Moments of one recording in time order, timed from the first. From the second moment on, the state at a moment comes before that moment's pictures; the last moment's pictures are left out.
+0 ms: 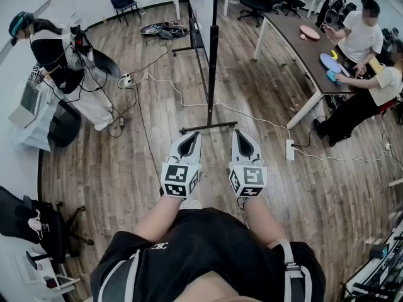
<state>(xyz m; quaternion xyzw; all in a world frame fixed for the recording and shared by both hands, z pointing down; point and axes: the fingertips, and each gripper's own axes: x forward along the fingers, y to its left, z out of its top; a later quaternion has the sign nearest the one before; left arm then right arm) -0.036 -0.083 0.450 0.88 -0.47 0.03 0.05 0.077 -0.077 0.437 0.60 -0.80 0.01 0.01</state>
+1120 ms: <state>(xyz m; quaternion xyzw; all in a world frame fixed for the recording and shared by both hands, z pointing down) -0.082 -0.128 0.454 0.89 -0.46 0.02 0.05 0.028 -0.117 0.445 0.61 -0.79 0.01 -0.01</state>
